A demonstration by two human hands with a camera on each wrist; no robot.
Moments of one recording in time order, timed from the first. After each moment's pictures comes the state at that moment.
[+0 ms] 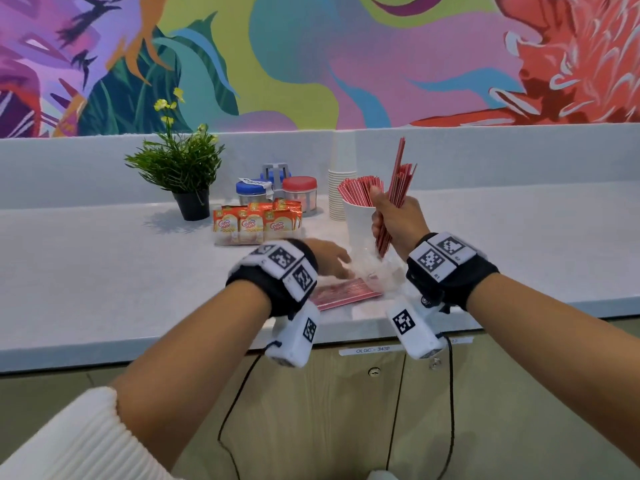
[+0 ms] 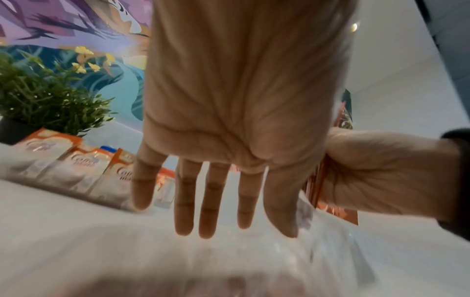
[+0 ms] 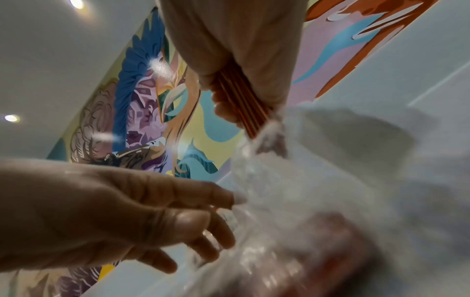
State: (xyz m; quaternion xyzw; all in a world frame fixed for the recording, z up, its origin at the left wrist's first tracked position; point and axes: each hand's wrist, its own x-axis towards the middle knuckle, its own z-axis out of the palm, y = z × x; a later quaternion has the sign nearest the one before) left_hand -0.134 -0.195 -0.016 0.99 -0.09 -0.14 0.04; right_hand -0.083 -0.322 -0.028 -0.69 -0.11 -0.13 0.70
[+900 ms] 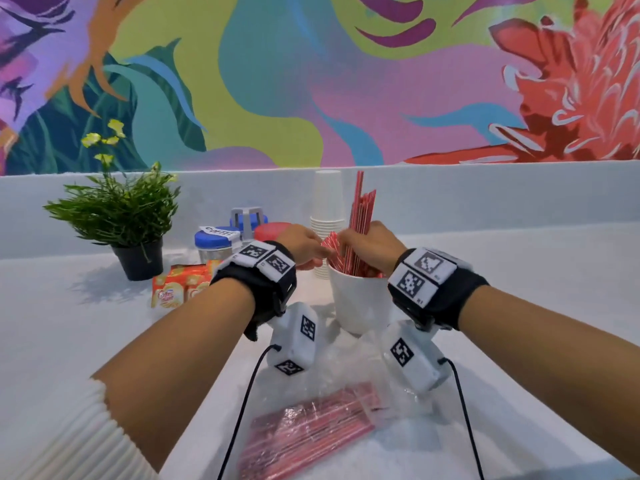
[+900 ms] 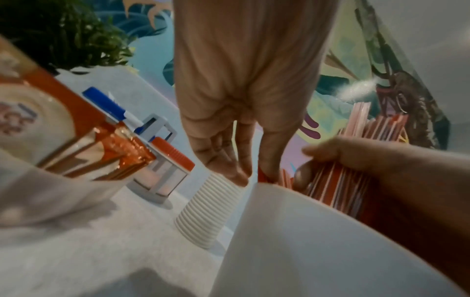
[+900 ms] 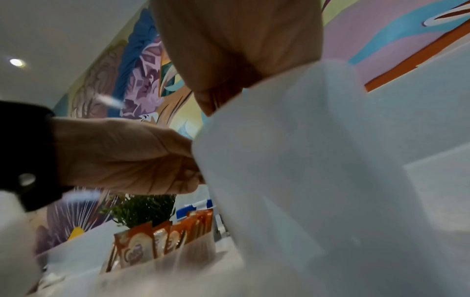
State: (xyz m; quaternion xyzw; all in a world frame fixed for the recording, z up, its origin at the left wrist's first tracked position) left_hand 0.054 -0.180 0.006 0.89 -0.02 0.01 0.46; right_hand 0.048 -0.313 0.002 -0.88 -0.10 -0.09 0.46
